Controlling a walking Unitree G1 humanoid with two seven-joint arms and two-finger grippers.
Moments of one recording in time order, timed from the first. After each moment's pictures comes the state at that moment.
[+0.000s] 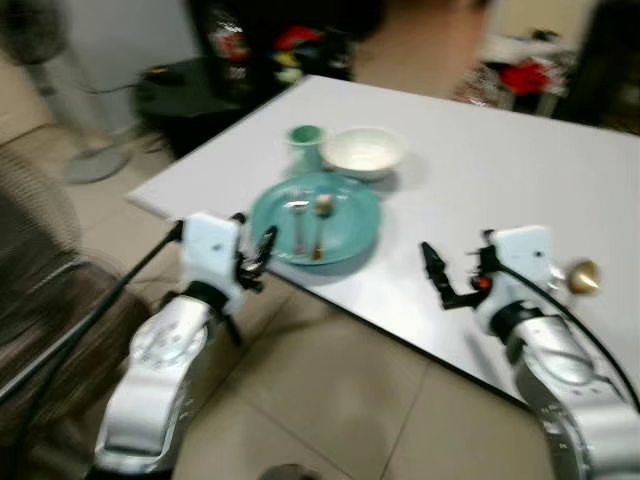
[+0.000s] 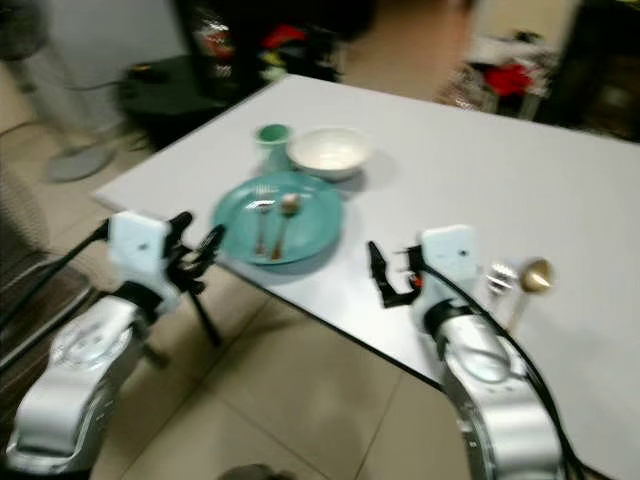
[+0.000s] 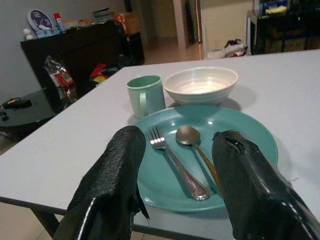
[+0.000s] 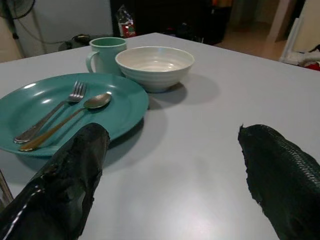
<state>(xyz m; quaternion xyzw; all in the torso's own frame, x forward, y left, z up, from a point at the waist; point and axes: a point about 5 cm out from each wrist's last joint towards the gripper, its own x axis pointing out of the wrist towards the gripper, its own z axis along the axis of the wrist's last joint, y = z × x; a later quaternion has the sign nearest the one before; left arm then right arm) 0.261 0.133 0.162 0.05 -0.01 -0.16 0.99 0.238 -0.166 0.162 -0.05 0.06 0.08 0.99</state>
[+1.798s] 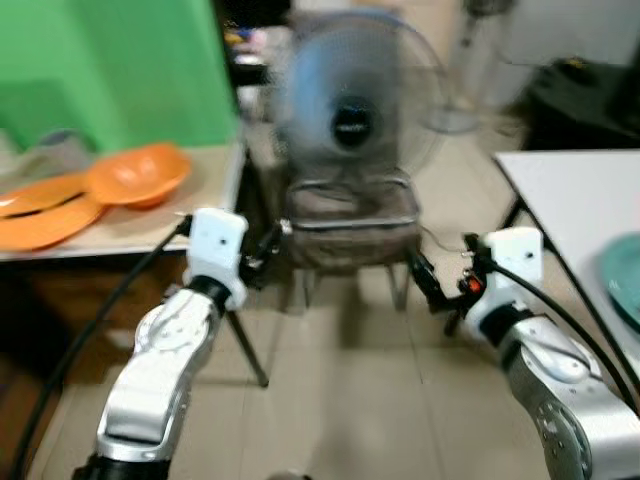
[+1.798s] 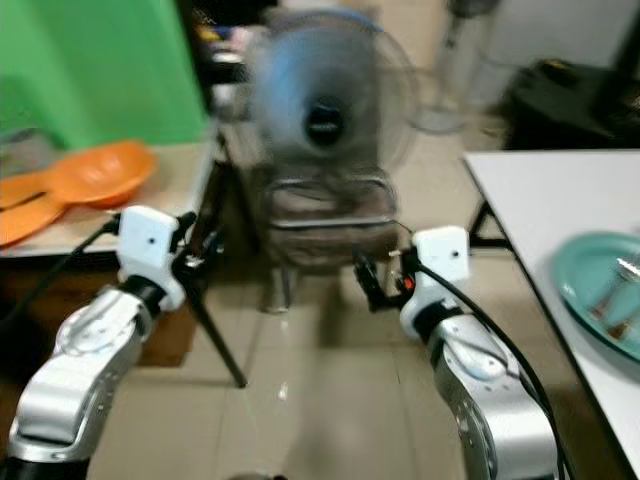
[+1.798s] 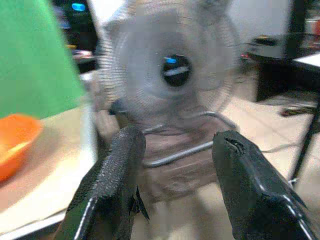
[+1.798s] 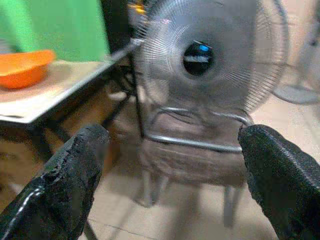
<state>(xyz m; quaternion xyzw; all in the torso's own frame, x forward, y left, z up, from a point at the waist) 0.267 0.142 0.157 0.06 0.01 -0.15 0.99 0.239 -0.156 0.160 -0.01 0.07 0.13 0.99</state>
